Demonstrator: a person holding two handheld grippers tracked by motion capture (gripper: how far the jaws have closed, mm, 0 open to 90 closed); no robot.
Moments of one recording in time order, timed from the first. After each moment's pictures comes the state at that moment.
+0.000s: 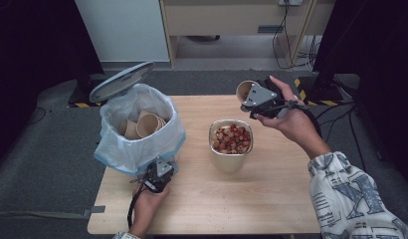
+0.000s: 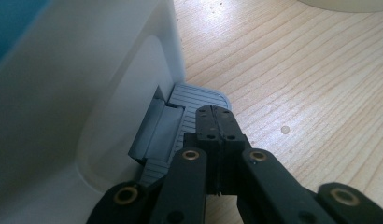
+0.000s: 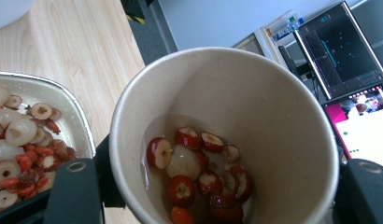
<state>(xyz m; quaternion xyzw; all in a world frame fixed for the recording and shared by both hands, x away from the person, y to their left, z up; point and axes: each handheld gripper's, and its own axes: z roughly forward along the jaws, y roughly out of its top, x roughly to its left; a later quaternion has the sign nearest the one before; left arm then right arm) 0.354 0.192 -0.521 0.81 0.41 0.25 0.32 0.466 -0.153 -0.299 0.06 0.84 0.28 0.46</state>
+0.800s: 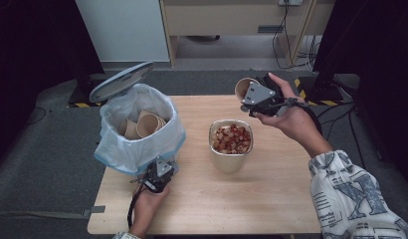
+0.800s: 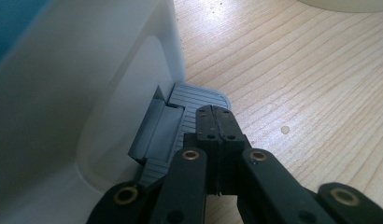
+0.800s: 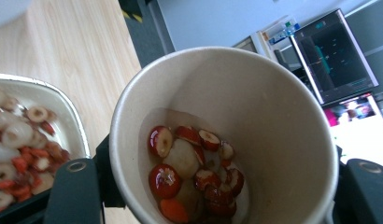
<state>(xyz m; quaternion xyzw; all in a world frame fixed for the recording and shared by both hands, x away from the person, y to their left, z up) 0.354 0.192 -0.520 0.82 0.41 0.25 0.32 0.461 -0.147 -0.287 0.05 0.84 0.27 0.47</state>
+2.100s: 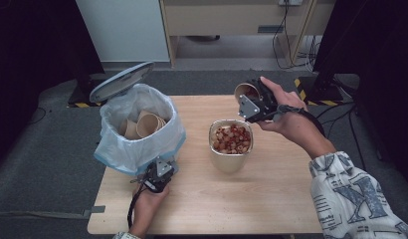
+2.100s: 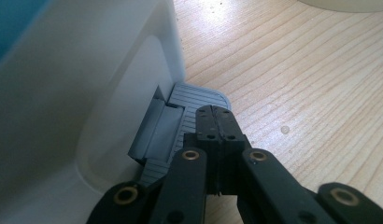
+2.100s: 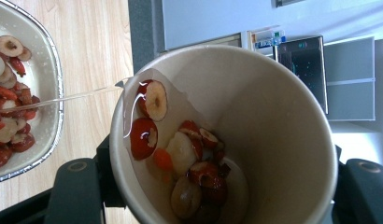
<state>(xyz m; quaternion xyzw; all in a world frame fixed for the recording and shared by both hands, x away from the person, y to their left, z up) 0.354 0.192 -0.520 0.82 0.41 0.25 0.32 0.450 -0.135 -0.296 -0.05 0.83 0.15 0.53</state>
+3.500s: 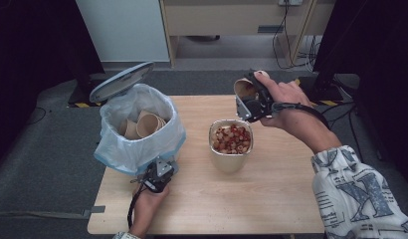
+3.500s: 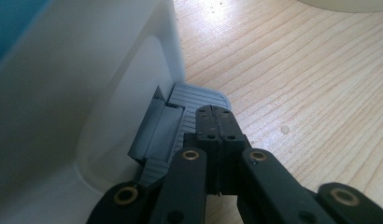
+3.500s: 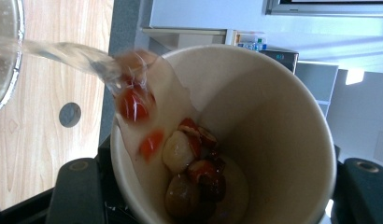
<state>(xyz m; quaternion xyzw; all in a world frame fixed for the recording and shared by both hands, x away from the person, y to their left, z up) 0.354 0.192 -0.520 0.82 0.41 0.25 0.32 0.445 -0.124 -0.279 -0.13 0.80 0.06 0.58</state>
